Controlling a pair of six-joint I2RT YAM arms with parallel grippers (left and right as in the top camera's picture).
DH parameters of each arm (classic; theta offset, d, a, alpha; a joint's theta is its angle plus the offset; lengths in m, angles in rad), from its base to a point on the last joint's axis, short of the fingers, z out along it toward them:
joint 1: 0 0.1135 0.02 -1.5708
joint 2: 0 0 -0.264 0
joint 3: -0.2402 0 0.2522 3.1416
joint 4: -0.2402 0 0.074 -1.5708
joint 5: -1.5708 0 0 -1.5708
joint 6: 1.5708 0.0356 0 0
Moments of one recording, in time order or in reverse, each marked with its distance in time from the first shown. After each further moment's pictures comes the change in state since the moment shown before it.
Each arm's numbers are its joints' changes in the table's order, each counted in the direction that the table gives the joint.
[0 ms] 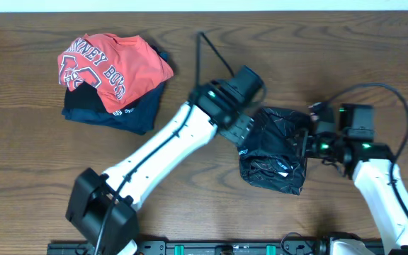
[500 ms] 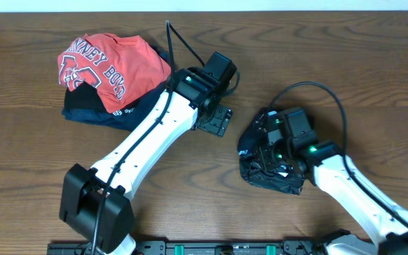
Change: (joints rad) left arm 0.121 -0.001 0.001 -0.087 -0.008 0.000; right arm 0.426 0.106 0.000 0.079 -0.310 -0.018
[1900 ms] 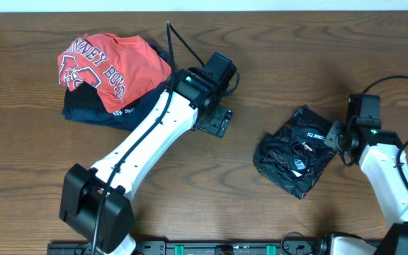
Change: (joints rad) left arm 0.000 0.000 0.000 -0.009 -0.003 0.000; right arm -0.539 0.007 -0.095 -0.163 -0.379 0.245
